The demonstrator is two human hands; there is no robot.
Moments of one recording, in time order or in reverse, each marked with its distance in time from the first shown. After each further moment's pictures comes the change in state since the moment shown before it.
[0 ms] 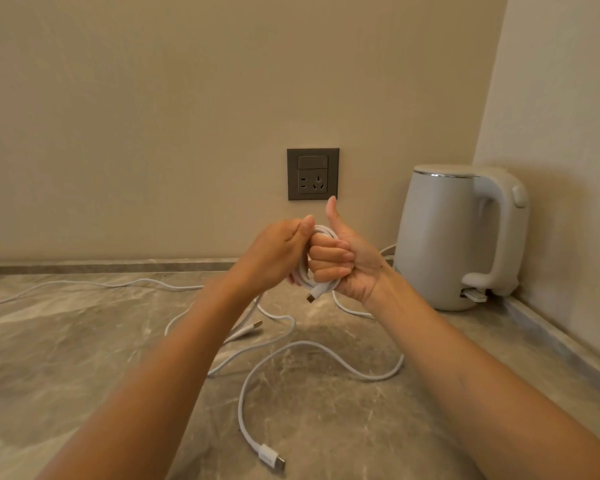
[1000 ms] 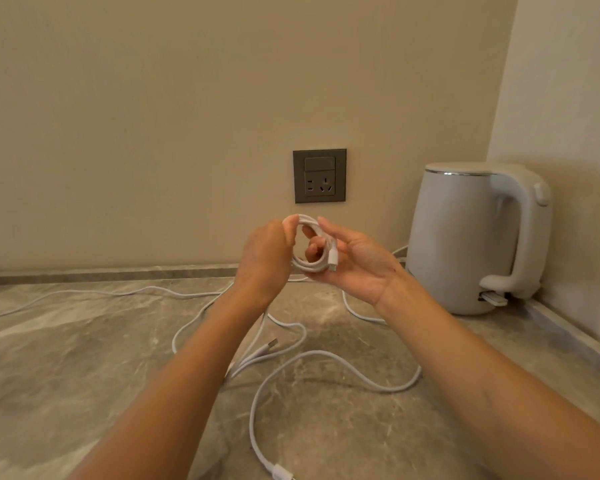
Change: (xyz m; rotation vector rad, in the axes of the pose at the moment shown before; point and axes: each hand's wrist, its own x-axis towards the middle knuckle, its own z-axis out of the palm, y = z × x) left_hand -0.001 -0.003 -0.002 0.310 0.247 -0.126; right_hand -0.001 0.005 0.009 -0.202 0.510 -0.301
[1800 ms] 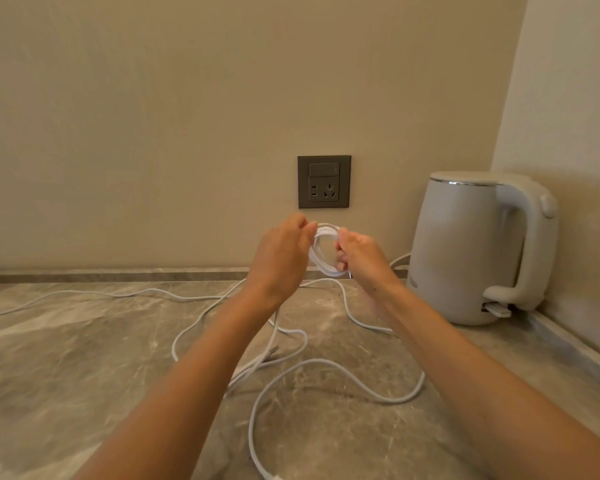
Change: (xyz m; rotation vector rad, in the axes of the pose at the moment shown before) left_hand 0.003 0.004 0.003 -0.191 -0.011 0.061; right_hand 0.011 0.005 -0.007 -0.828 0.430 -0.408
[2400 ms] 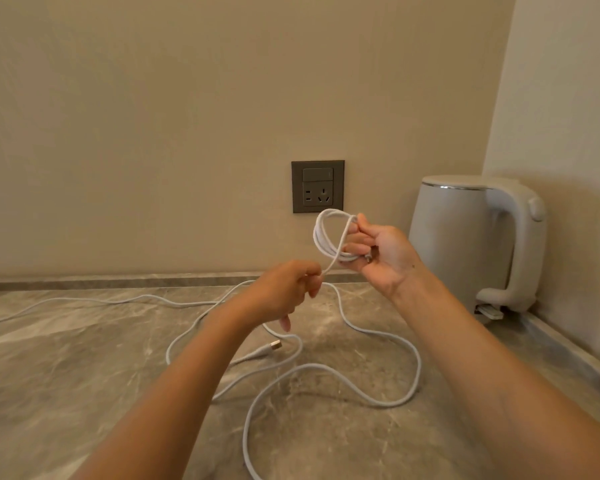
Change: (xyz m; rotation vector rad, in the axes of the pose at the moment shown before) left_hand -0.004 -0.017 0.006 -0.087 -0.592 -0.226; right_hand 0.012 -0.018 -0.029 0.984 -0.185 0.303
